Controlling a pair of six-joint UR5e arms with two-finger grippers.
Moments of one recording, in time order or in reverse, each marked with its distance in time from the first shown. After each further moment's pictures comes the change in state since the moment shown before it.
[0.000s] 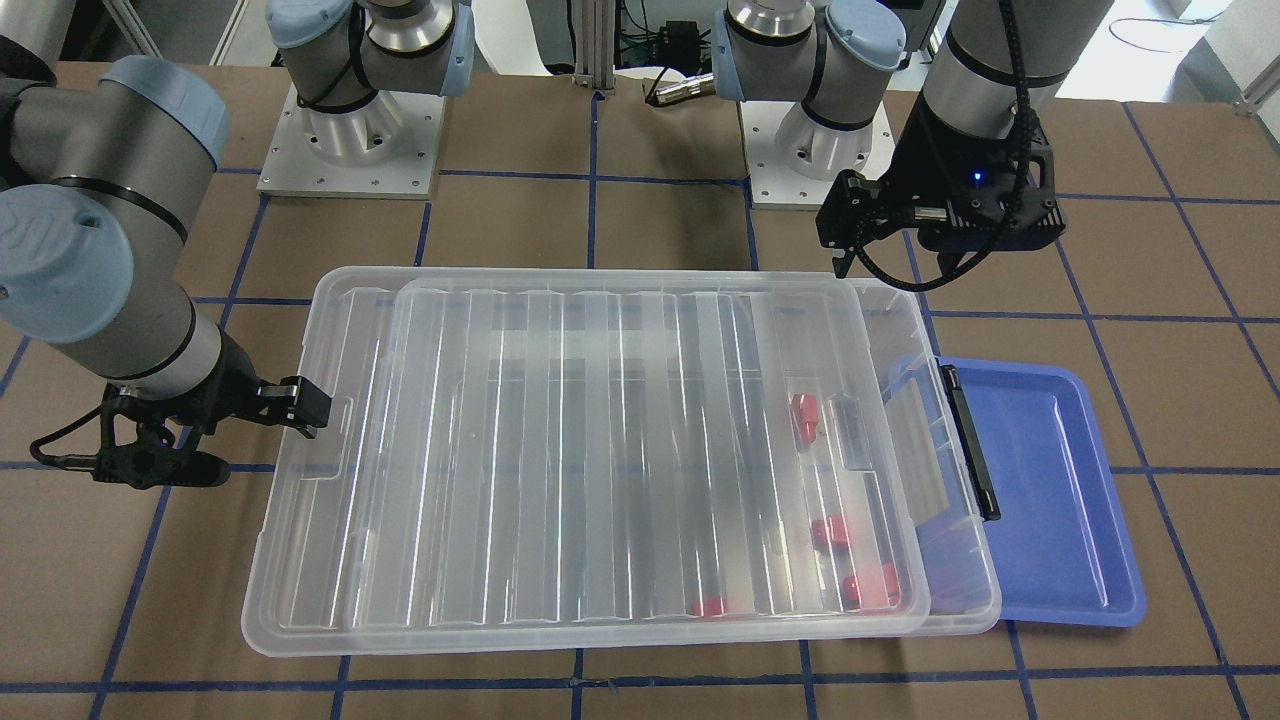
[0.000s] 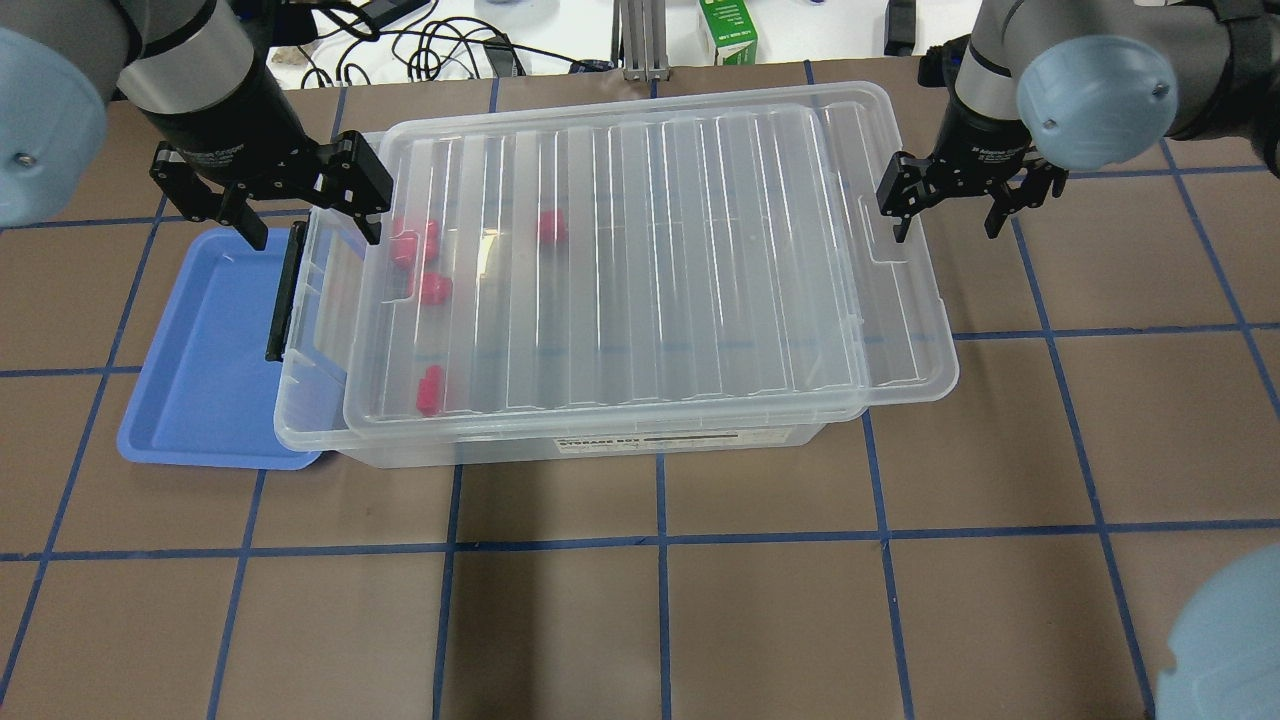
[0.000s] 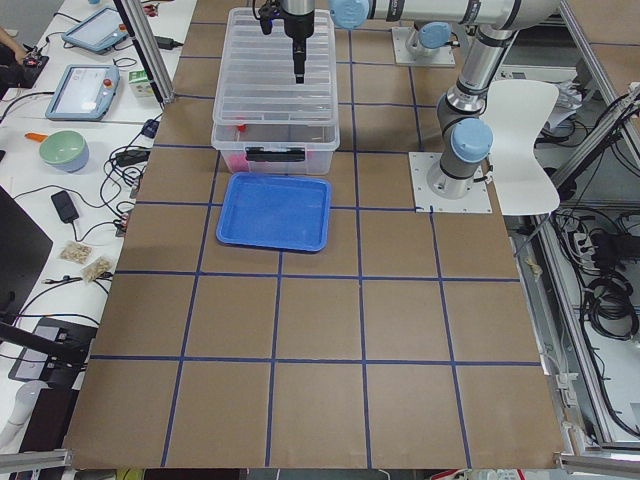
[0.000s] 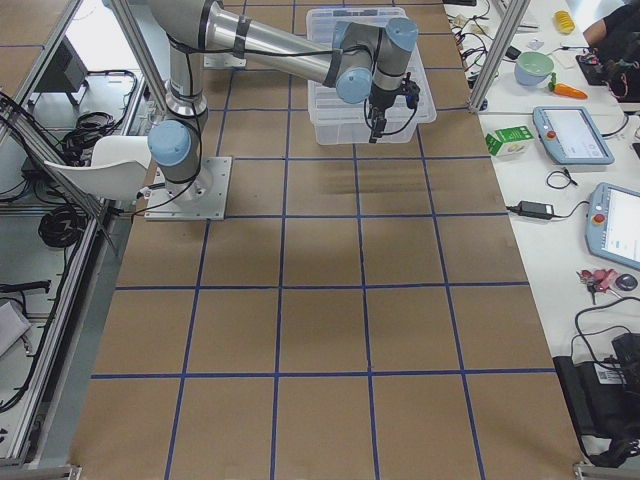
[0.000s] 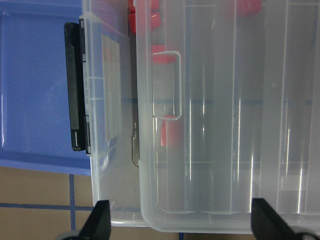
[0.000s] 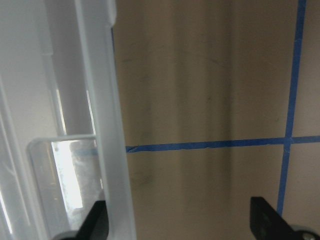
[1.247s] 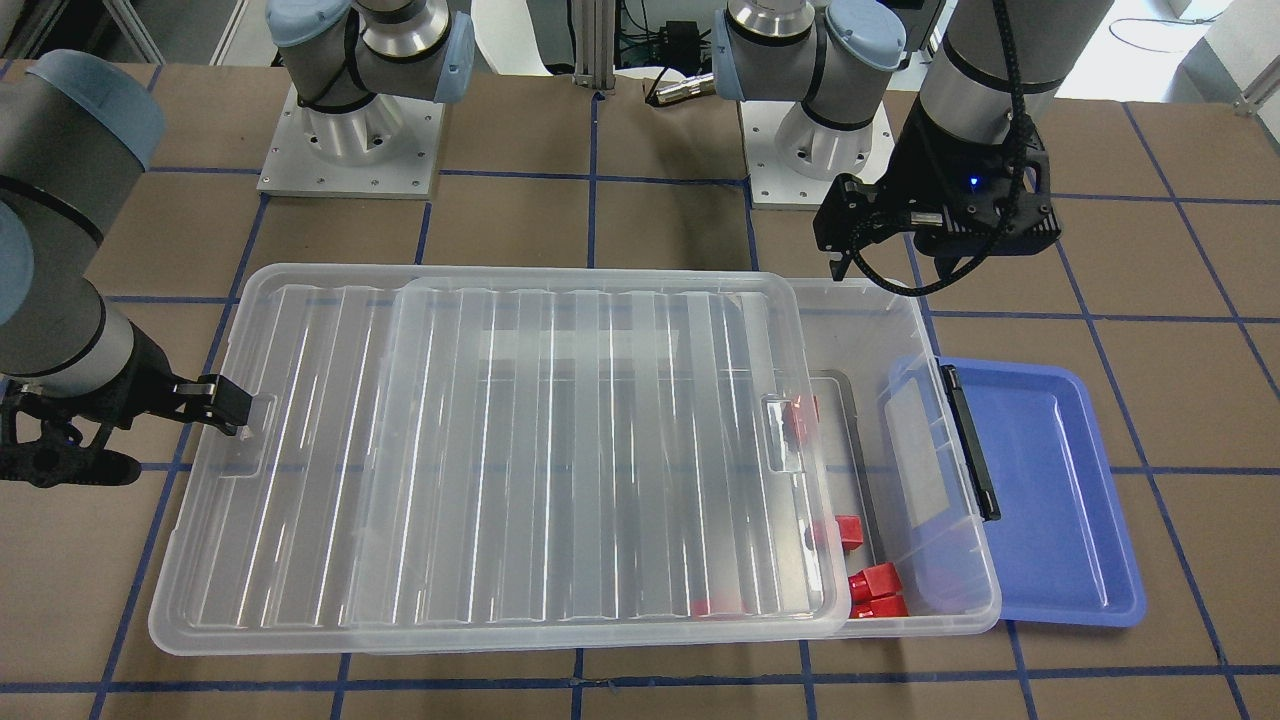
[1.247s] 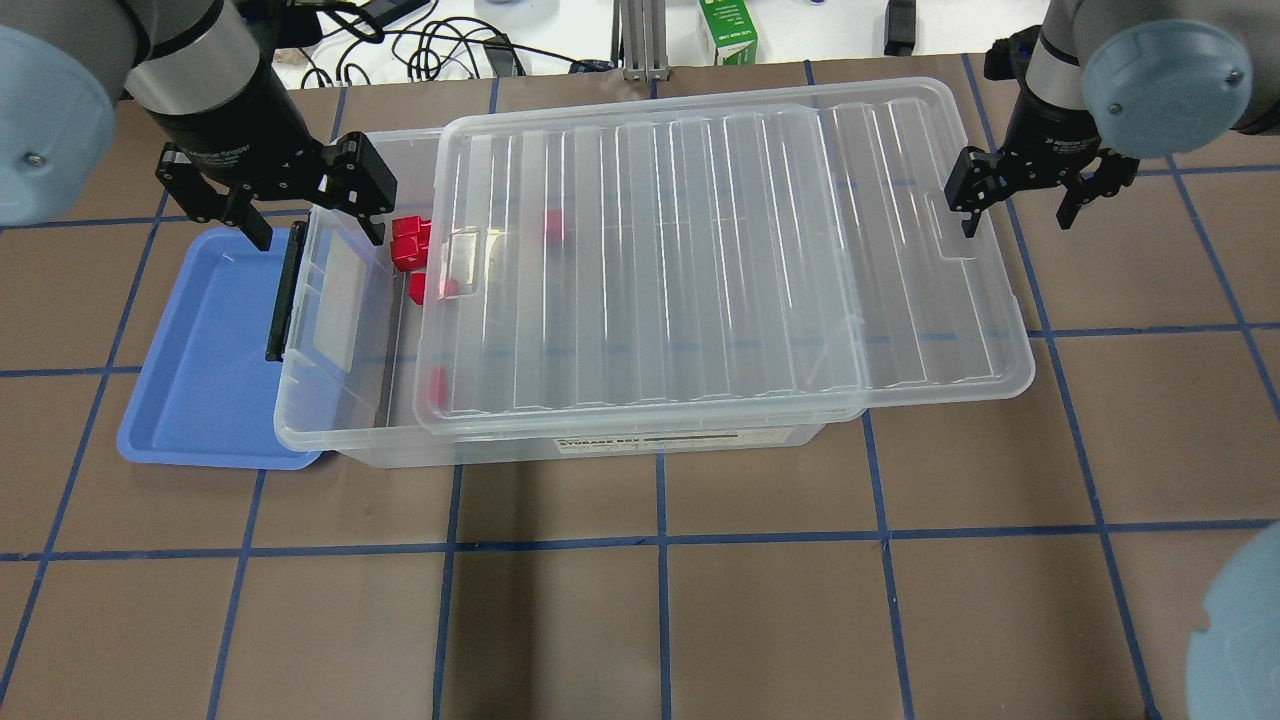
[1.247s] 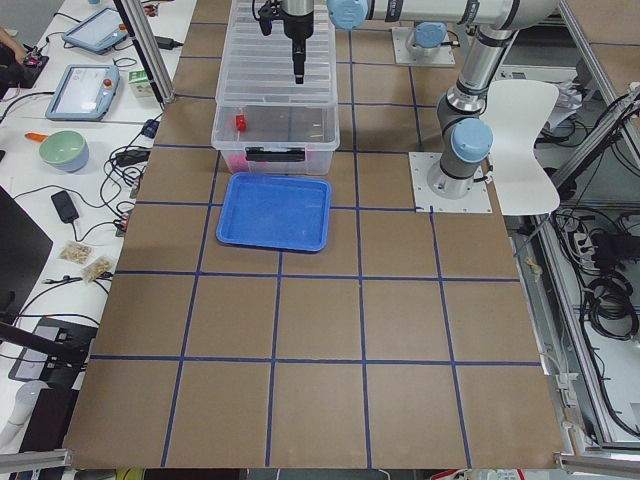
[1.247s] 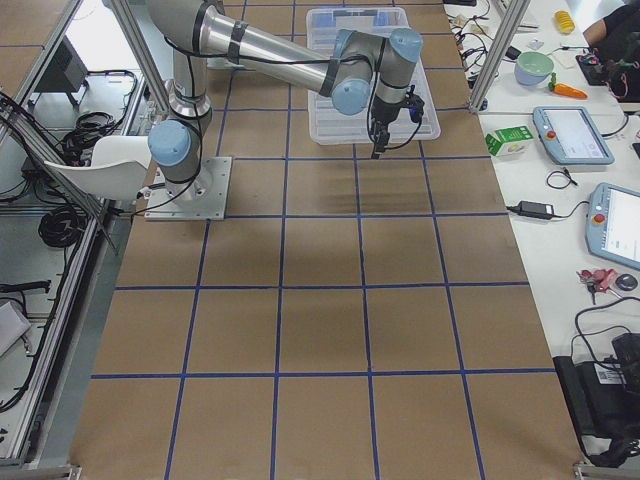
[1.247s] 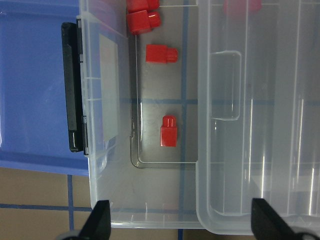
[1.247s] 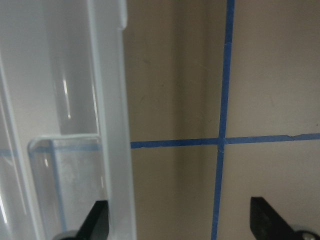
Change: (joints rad) left arm -0.002 -0.006 0.000 0.001 -0.001 -0.003; right arm -0.098 -0.006 -0.004 0.002 -0.084 -0.132
